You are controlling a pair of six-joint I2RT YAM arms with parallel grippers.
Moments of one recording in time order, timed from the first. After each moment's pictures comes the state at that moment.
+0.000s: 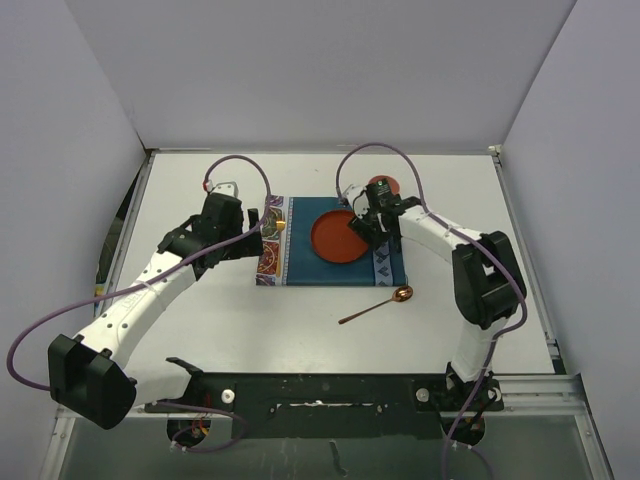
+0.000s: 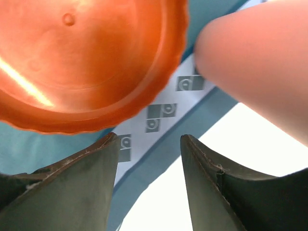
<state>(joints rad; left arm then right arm) -0.45 1.23 1.07 -0.70 -0.29 -0.46 0.46 1.85 1.29 -0.49 0.07 -0.46</state>
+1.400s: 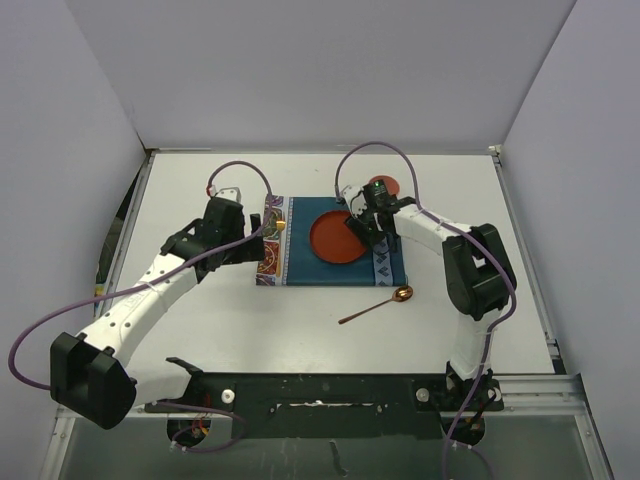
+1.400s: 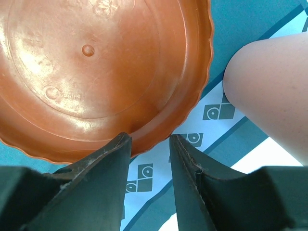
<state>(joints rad) -0.45 1.23 1.03 -0.67 -0.25 -0.46 0.44 1.93 1.33 -0.44 -0.04 -0.38</state>
